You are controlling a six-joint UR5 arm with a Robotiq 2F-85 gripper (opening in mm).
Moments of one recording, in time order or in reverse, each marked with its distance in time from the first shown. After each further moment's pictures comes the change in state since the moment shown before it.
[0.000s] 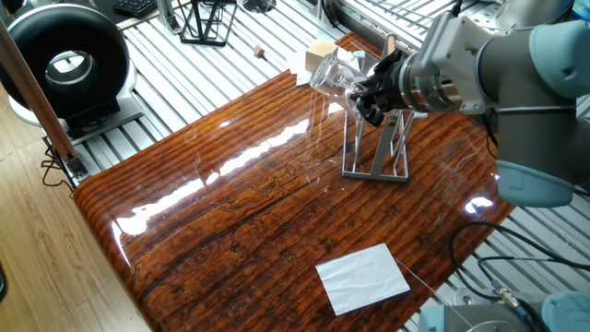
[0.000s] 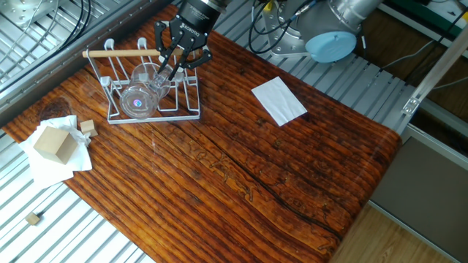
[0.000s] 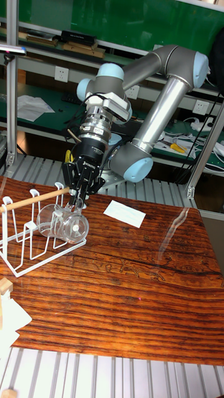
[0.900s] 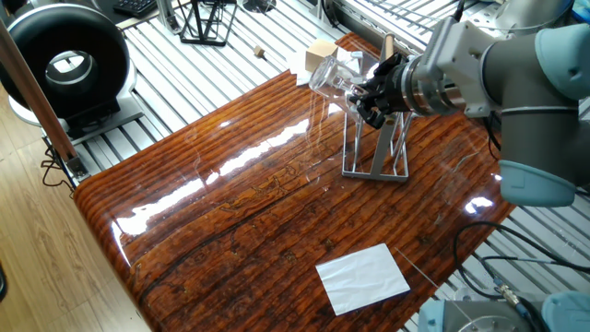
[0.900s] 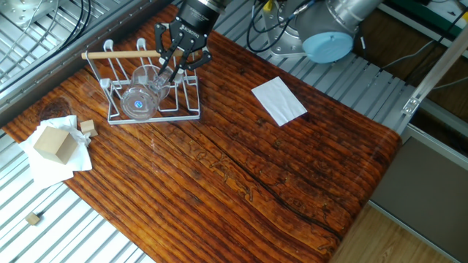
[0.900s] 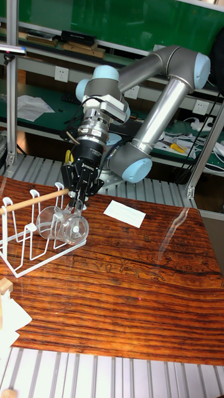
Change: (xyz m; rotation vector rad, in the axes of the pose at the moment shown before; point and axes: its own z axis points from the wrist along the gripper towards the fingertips) arm 0.003 0.011 0.005 -0.049 -0.030 -0.014
